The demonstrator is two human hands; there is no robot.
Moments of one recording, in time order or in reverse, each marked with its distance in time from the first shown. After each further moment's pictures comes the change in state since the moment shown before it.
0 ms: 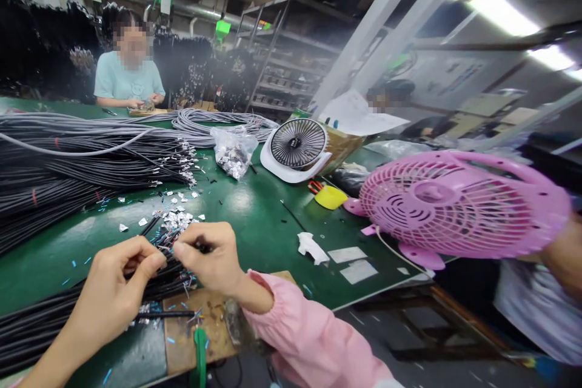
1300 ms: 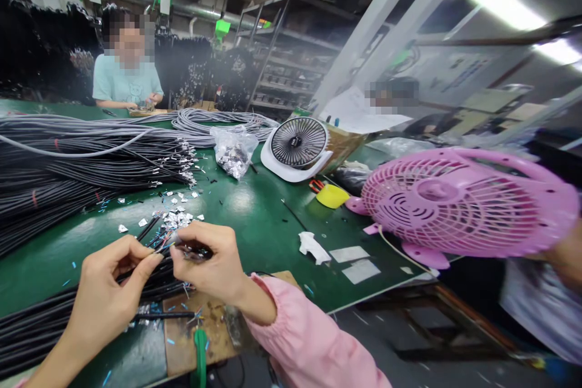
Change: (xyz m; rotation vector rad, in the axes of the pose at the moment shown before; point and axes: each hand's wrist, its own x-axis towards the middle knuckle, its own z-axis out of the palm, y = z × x) left_hand -0.004 -0.006 0.003 -0.041 0.147 0.044; right_hand -0.005 0.000 -0.002 -0.219 0.085 -0.276
